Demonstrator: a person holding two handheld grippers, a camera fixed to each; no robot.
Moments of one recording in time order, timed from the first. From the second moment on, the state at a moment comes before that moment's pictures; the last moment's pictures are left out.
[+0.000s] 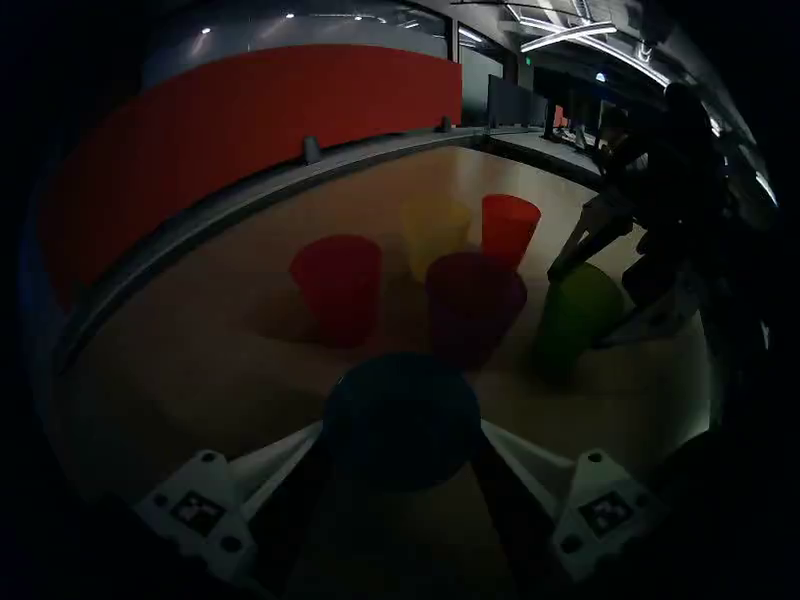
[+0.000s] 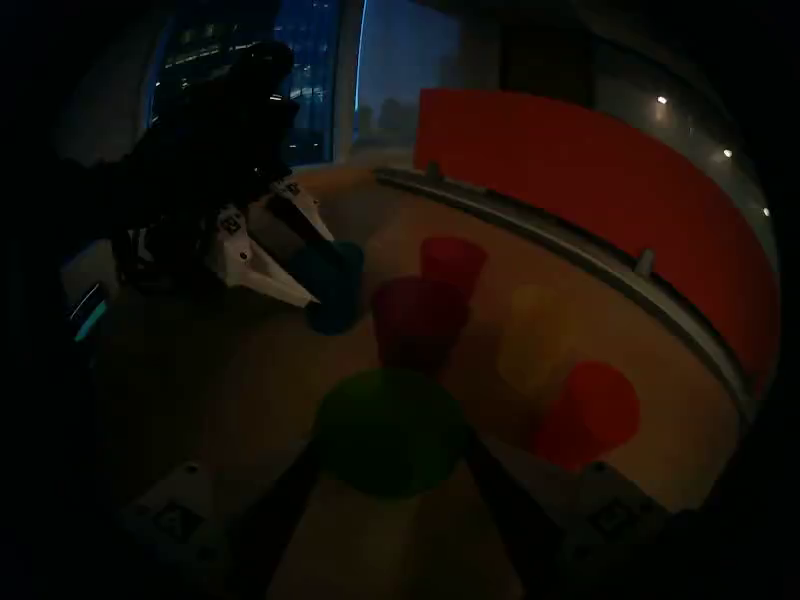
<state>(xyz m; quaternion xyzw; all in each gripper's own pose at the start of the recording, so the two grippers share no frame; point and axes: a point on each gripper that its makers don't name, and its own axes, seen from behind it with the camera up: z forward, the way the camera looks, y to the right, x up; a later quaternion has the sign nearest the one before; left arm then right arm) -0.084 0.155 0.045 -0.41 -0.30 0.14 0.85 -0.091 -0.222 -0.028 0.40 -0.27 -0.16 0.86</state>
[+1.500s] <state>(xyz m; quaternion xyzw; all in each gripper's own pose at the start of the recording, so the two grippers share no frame) 0.068 0.126 0.006 -0.36 -0.16 0.09 0.91 0.050 -0.254 -0.050 0.41 -0.14 -0.10 0.89</state>
